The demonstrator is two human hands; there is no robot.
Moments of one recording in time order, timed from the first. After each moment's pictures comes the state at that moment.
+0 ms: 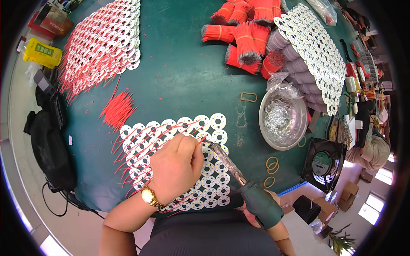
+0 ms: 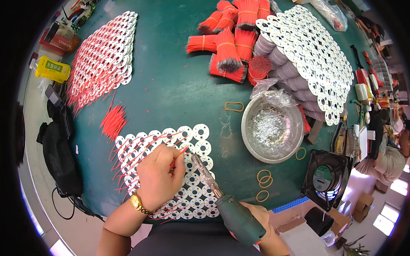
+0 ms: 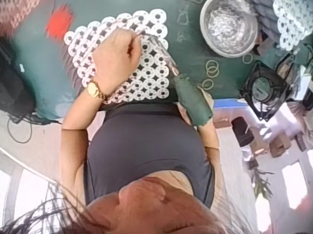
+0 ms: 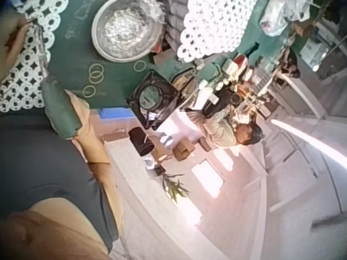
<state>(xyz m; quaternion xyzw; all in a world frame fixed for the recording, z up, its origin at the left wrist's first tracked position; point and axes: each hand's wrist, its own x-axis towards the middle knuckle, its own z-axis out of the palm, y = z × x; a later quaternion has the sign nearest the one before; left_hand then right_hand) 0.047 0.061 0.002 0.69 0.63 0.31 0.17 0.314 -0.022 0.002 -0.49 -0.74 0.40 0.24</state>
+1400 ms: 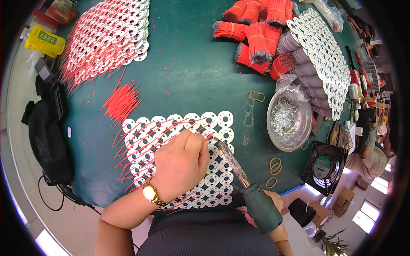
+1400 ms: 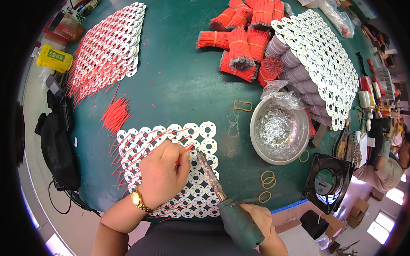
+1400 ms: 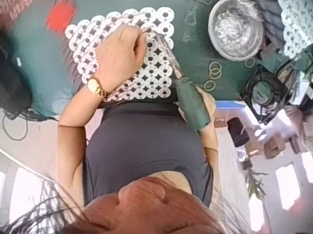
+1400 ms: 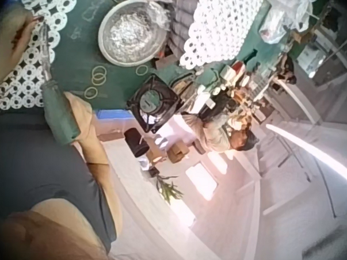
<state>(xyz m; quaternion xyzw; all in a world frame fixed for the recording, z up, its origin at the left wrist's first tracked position) 0.045 0.061 -0.001 0.70 0.63 0.30 0.14 0.309 -0.003 0.025 -0.44 -0.79 0.37 0.20</state>
